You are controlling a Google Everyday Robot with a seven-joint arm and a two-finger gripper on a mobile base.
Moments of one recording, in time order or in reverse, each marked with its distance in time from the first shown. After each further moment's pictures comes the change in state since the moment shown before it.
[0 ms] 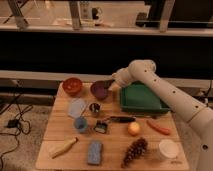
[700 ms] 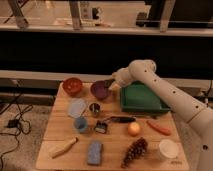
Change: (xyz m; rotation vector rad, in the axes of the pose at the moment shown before) arm 0.012 -0.009 -0.007 0.035 0.017 0.040
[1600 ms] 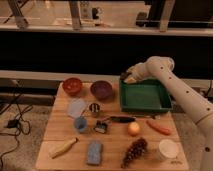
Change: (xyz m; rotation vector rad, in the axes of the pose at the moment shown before) arm 0.090 -0.051 -0.033 0.118 0.088 0.160
